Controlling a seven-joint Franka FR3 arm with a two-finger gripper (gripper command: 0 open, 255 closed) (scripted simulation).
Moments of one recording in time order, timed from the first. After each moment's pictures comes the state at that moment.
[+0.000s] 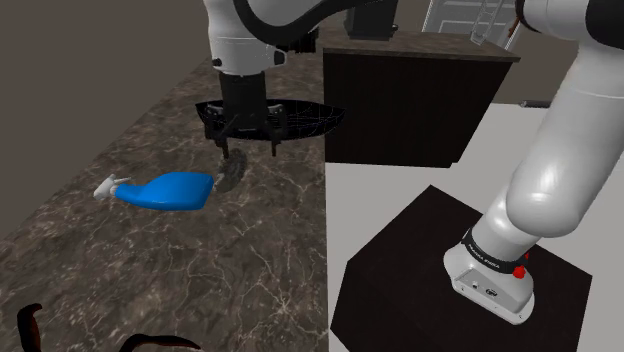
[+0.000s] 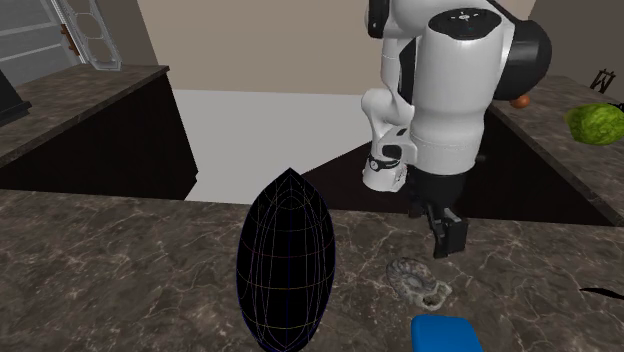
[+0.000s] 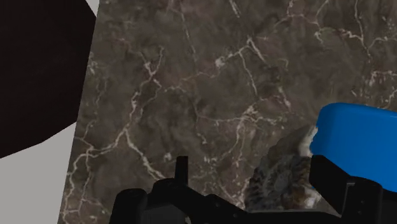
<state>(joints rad) 0.09 0.15 0.64 -1.73 0.06 1.84 1.25</state>
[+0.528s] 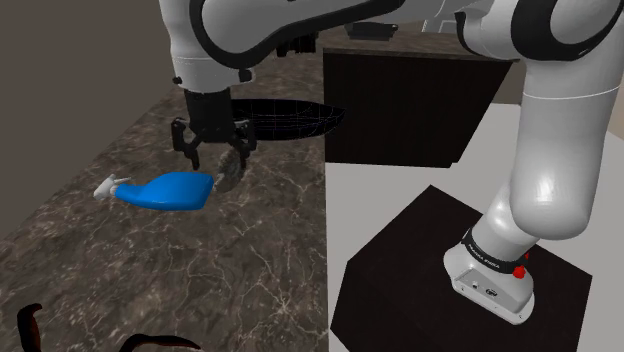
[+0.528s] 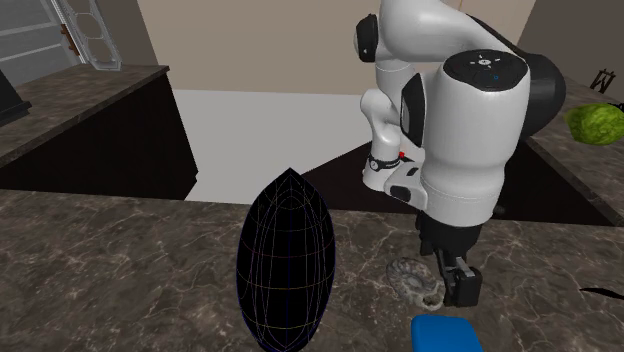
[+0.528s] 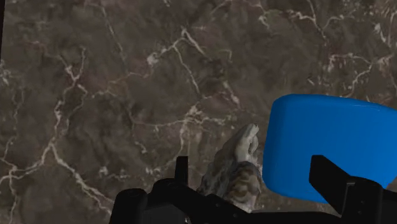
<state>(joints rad) 0.20 0.39 0.62 -1.52 -0.07 1.85 1.43</state>
